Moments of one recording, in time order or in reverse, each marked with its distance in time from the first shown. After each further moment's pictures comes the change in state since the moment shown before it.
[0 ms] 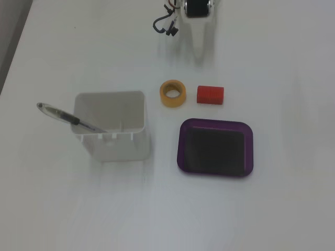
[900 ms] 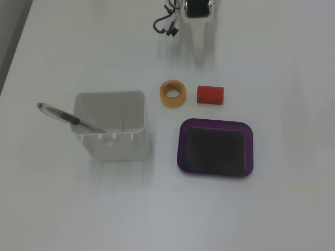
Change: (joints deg) arm -0.4 0.0 -6.9 -1.1 0.0
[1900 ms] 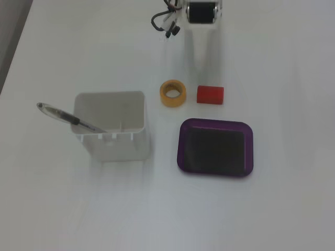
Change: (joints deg) arm -2.6 -75.2 -56.4 4.0 6.7
